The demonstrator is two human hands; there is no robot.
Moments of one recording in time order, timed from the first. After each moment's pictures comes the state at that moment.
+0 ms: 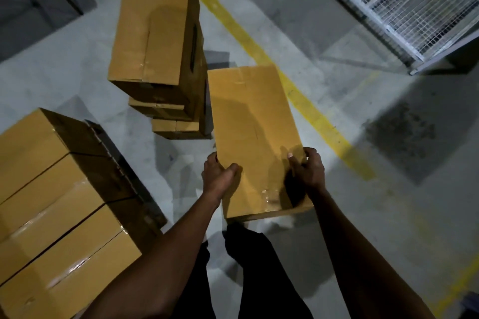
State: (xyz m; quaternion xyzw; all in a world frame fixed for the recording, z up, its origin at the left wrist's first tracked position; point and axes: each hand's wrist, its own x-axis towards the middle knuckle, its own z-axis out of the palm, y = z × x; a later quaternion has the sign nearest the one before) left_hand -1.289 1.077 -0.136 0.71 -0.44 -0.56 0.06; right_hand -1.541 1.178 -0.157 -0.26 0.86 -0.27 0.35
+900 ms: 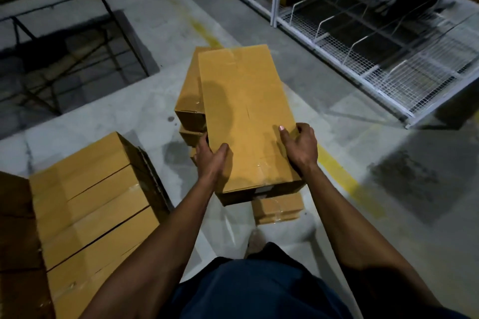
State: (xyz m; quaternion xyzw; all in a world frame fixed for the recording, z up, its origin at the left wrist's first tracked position) left_hand -1.174 1.119 0.078 0.67 -0.47 -0.47 0.32; right_hand -1.422 1.169 0.084 -0.38 0.82 -0.36 0.23
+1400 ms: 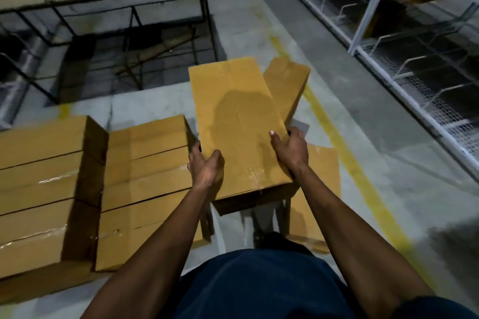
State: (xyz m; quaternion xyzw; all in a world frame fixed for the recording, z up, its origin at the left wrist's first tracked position) left_hand -0.985 1.152 0.082 0.75 -0.35 -0.38 0.41; right_hand -1.237 1.102 0.096 -0.54 0.72 -0.32 0.28
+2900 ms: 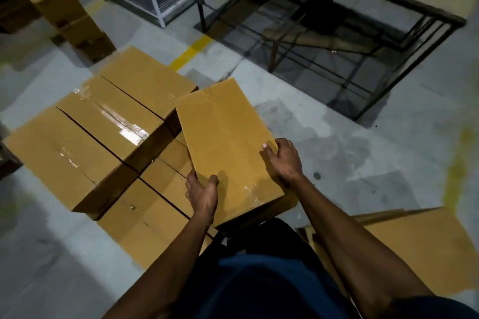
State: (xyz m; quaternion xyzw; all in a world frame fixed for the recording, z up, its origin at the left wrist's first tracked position) left_hand -0.727 0.866 0.003 0.81 0.12 -0.24 0.51; right_hand -0.799 0.622 0.033 -0.84 0.40 -0.03 0.37
